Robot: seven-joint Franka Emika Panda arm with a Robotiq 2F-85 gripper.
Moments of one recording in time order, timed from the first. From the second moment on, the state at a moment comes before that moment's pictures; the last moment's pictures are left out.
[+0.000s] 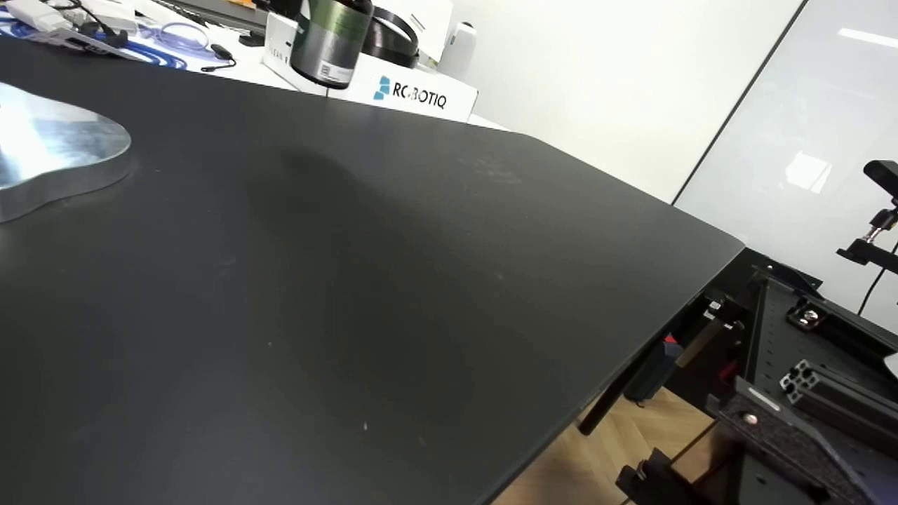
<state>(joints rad) 0.29 0.50 0.15 -1.71 -0.15 2.34 0.78</state>
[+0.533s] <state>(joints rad) 0.47 0.67 0.15 -1.43 -0.15 2.22 0.72</state>
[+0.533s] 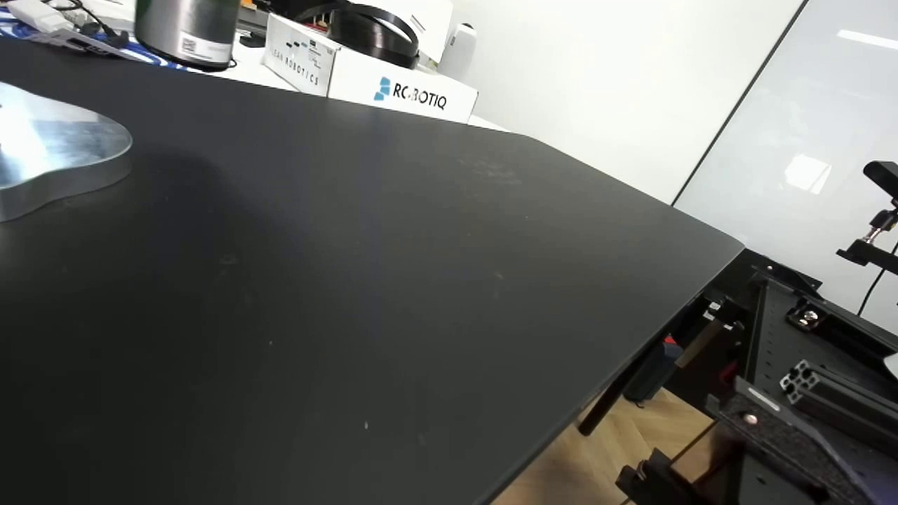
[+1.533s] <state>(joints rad) 0.67 0.95 0.06 -1.05 -0.18 2.06 0.66</state>
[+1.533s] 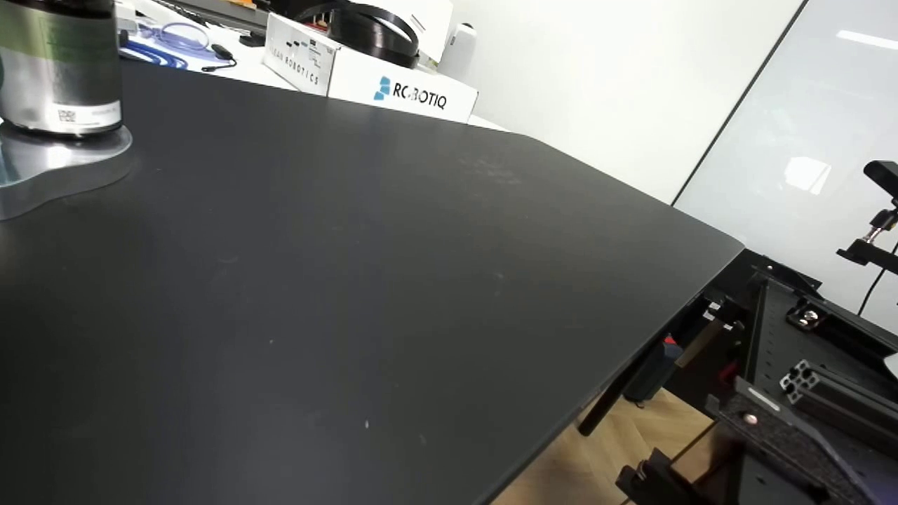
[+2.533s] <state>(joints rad) 0.71 0.96 0.03 -0.82 -0.18 1.92 0.66</state>
